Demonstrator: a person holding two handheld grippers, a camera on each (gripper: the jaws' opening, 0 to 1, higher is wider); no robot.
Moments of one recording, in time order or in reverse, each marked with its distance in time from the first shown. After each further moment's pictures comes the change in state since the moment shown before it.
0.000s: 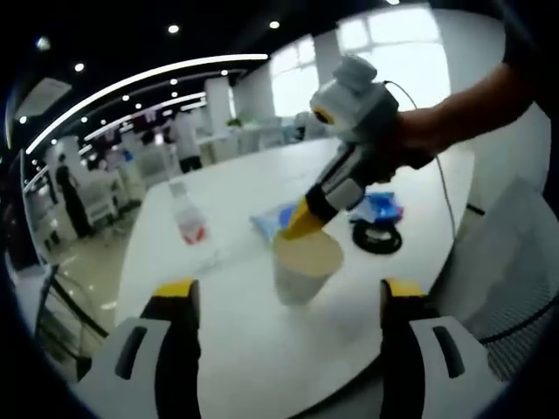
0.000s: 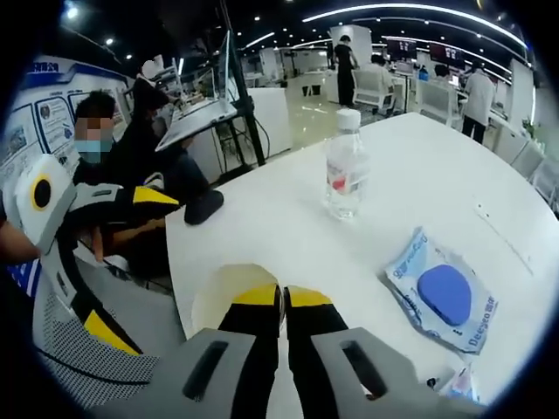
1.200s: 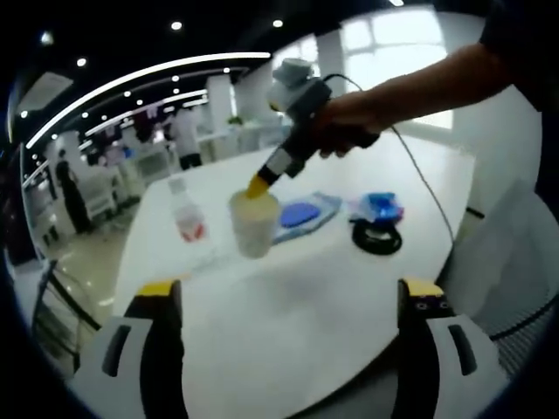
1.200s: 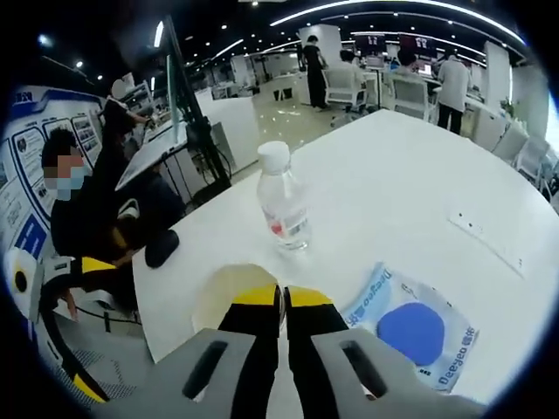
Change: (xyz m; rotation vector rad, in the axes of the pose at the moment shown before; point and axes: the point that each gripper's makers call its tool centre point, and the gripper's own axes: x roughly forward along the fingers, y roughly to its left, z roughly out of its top) left arm 0.002 0.000 -0.003 -0.018 0.007 -0.002; right arm 0.026 -0.076 0.051 0.104 -0.017 -0.092
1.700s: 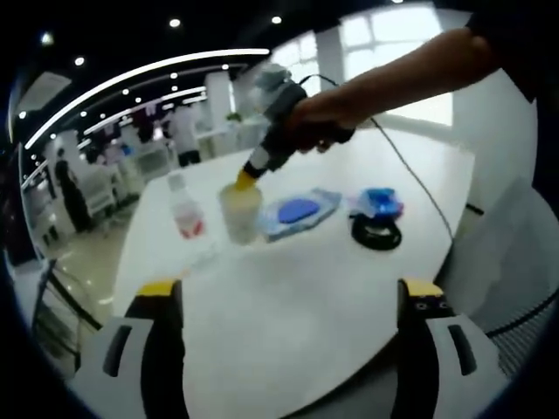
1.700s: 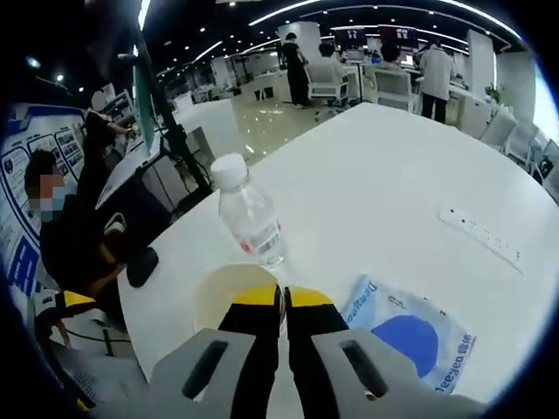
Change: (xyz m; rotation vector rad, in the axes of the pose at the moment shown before) left arm 0.001 -0.001 -0.003 0.006 0.021 -0.003; right arm 0.021 -0.031 0.014 0.073 0.014 -0.058
